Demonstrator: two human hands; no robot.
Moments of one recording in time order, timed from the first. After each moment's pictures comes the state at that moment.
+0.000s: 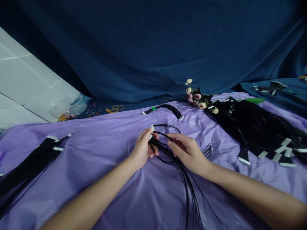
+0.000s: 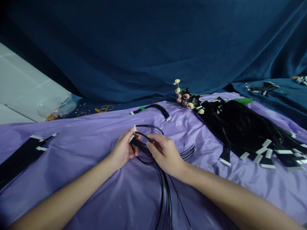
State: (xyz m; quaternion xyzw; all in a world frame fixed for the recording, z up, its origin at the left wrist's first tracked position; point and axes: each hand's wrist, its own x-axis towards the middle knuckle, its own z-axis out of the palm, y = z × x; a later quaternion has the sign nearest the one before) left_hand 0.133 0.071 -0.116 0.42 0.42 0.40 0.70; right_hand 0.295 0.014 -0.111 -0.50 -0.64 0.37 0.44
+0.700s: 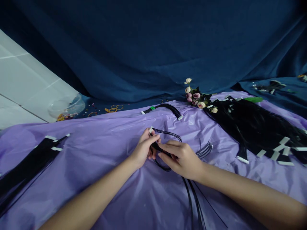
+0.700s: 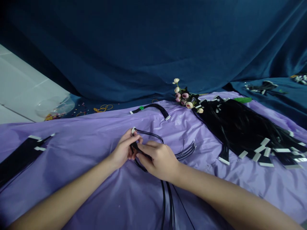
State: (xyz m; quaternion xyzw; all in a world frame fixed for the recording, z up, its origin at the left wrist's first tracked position) left_hand 0.131 0.069 -0.114 0.49 0.41 0.33 0.69; right_hand 0.289 0.007 -0.114 -0.43 -0.81 0.20 0.36
